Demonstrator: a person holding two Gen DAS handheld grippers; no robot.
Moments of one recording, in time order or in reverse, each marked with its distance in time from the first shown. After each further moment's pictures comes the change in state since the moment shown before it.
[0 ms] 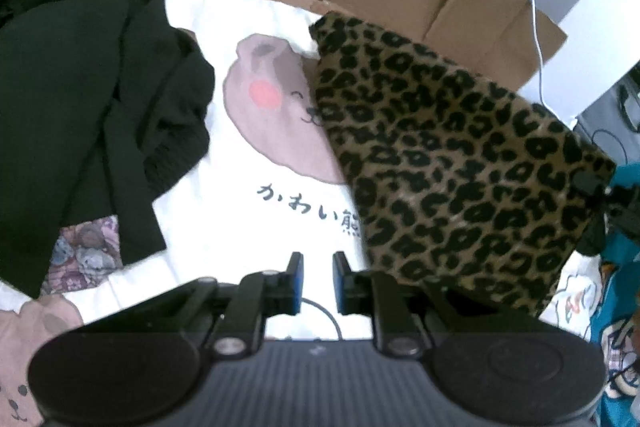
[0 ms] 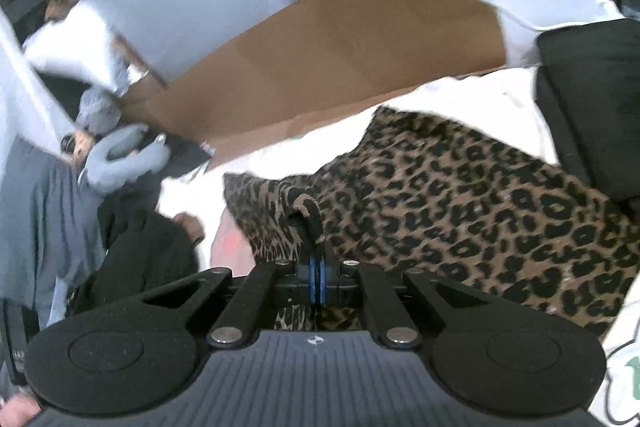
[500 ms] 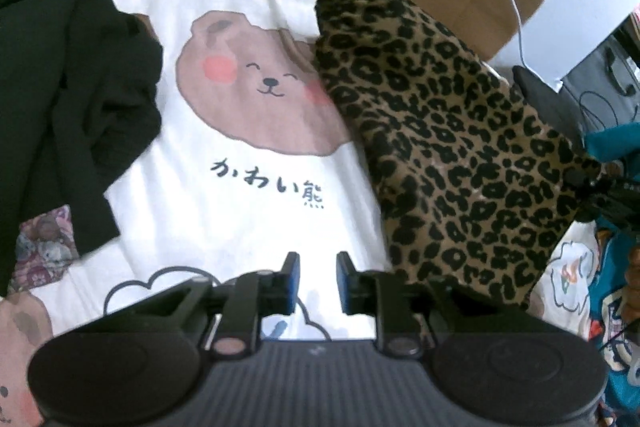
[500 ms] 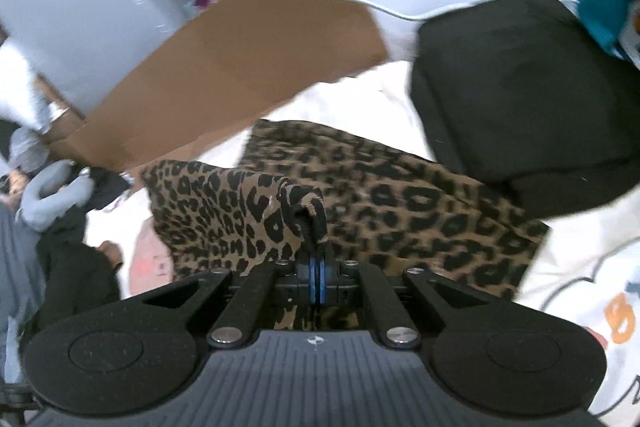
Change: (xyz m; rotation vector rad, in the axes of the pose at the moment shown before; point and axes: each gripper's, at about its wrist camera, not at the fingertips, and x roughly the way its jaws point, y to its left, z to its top) left arm 0.028 -0.024 -0.011 0.068 0.053 -0.026; right arm -0.014 -0.091 -0.009 0.116 -0.021 -0.194
